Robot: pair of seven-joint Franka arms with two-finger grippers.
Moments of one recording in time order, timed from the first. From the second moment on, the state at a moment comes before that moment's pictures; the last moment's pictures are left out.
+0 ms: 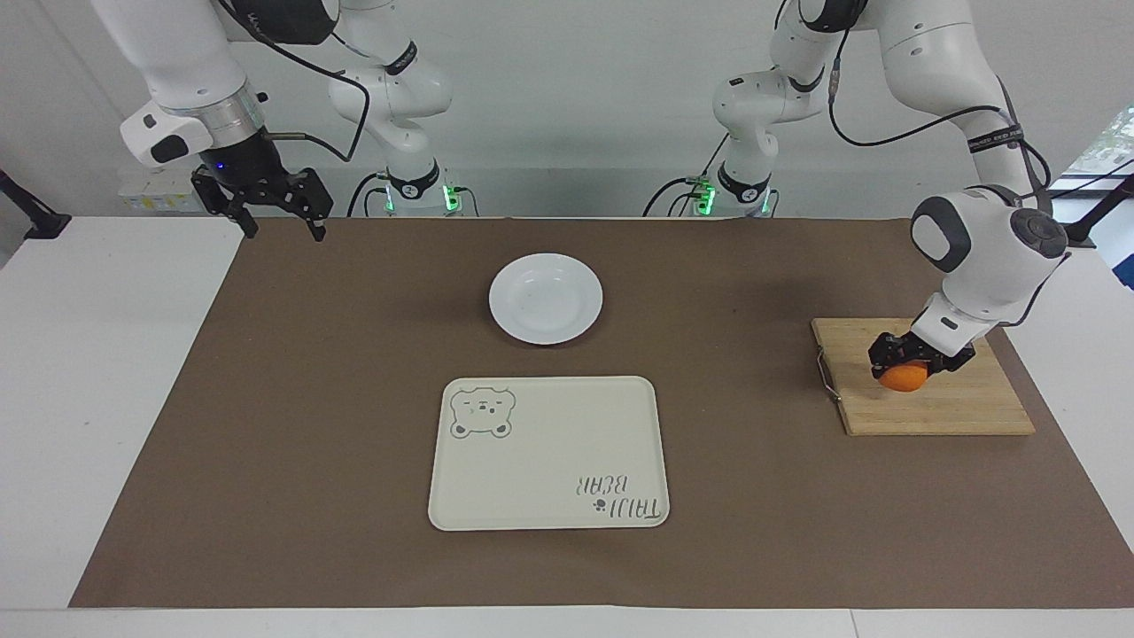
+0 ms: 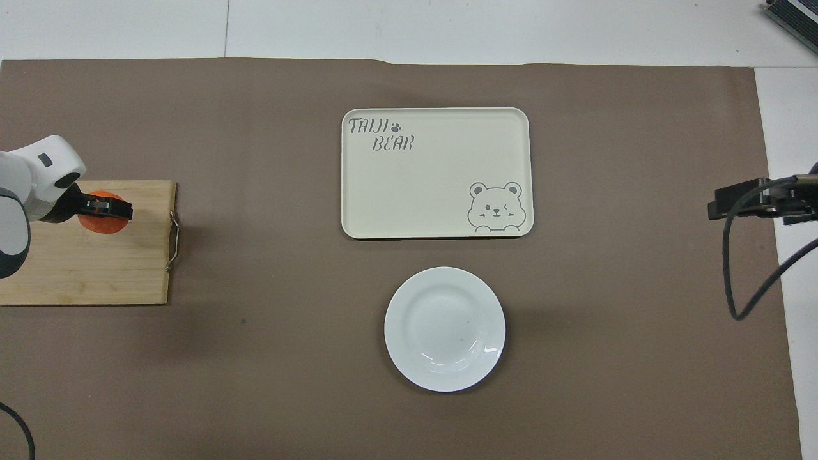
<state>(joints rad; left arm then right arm) 0.14 0.24 -0.01 -1.91 -0.03 2.19 0.29 0.11 -0.02 -0.14 -1.57 0.01 1.56 0.06</state>
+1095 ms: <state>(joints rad) -0.11 0.11 -0.02 -1.79 -0.03 1.90 -0.14 0.11 -0.02 -0.14 -1.57 0.01 1.56 0.06</state>
